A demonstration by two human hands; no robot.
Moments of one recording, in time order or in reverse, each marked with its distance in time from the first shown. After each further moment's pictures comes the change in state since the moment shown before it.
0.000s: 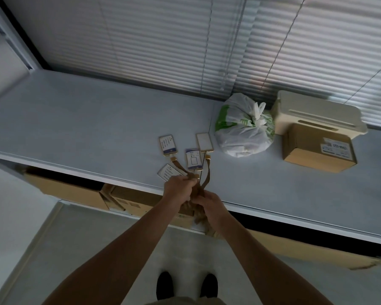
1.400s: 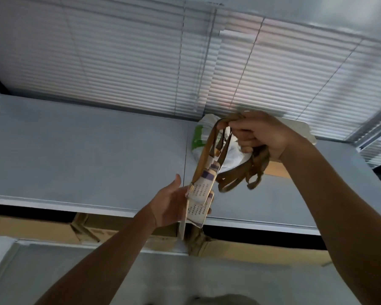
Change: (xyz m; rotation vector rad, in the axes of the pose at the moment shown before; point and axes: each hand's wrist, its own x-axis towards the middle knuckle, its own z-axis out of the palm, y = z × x) left_hand 0.004 0.012 -0.022 -0.857 -1.097 -0.010; right_hand -0.100 -0.245 -0.100 -0.259 -0.047 -0.362
